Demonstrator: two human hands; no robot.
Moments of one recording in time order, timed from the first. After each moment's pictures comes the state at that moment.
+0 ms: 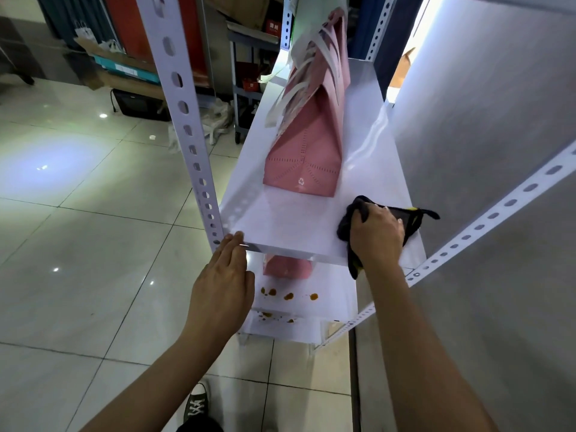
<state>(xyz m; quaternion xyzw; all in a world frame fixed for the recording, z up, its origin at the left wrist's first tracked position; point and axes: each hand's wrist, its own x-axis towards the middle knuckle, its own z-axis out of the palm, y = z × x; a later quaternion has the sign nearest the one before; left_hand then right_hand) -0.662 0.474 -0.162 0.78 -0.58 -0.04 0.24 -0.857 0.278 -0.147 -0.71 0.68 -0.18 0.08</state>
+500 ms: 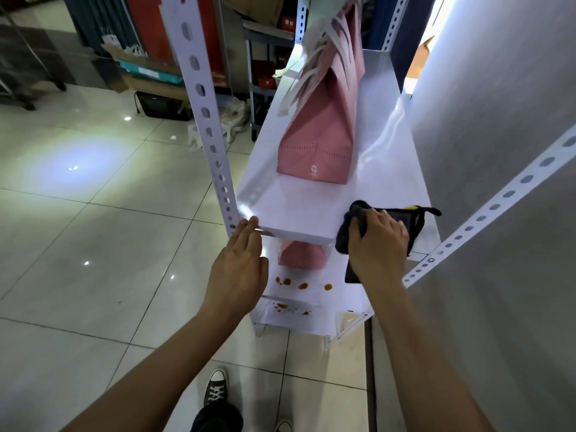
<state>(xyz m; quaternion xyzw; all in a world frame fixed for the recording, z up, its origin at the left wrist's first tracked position) -0.663 0.477 -0.166 0.76 -0.61 -0.02 0.22 -0.858 0.336 -0.166 -0.76 0.60 -0.24 0.03</state>
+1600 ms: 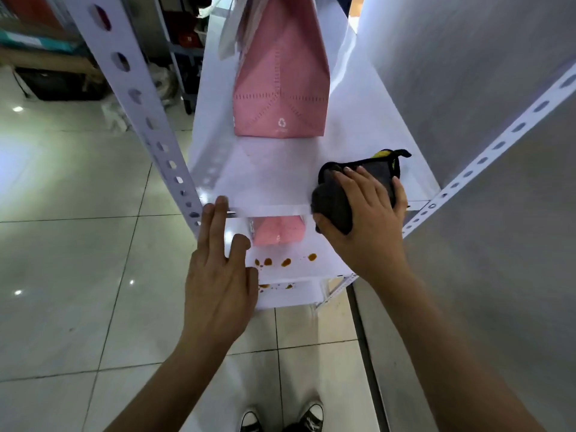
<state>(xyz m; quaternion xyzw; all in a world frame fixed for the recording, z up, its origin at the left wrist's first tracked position) -0.650 0.481 -0.208 0.69 -0.68 0.01 0.25 -0.860 0.367 -0.191 -0.79 0.54 -0.29 -0.05</state>
